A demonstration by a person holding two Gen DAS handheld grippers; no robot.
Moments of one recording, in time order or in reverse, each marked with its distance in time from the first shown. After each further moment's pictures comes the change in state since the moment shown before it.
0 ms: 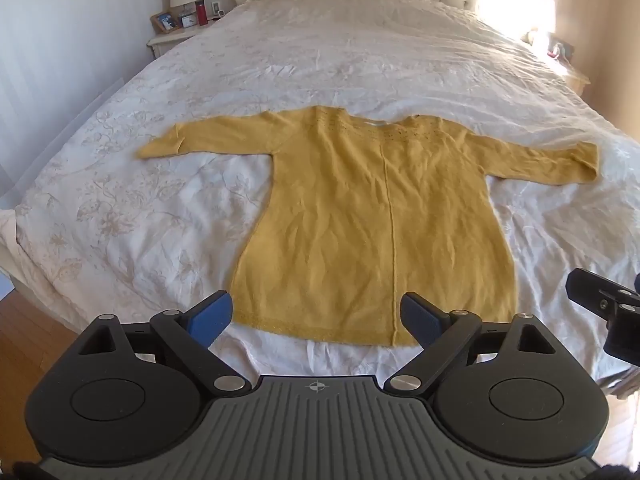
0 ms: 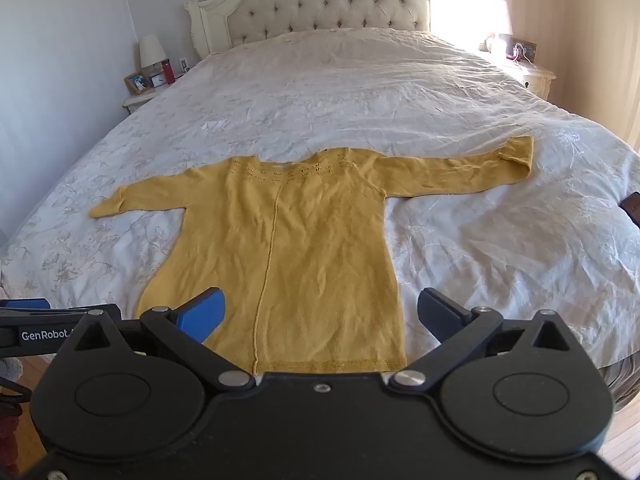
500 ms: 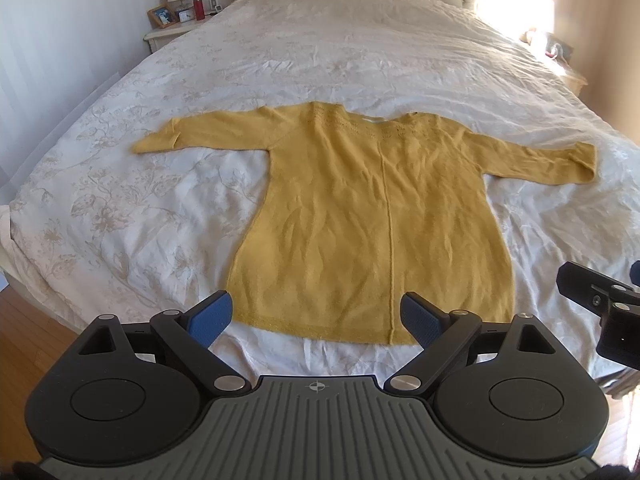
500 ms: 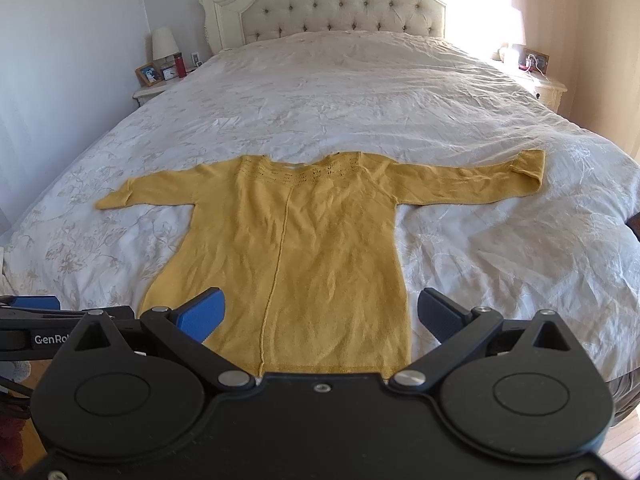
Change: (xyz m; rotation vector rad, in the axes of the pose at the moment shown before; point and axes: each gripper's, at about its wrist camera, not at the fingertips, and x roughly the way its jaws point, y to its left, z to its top) left arm 0.005 -0.001 -0.002 -0.010 0.009 -0.015; right arm -0.001 0.012 0.005 -0.042 -0.006 0.012
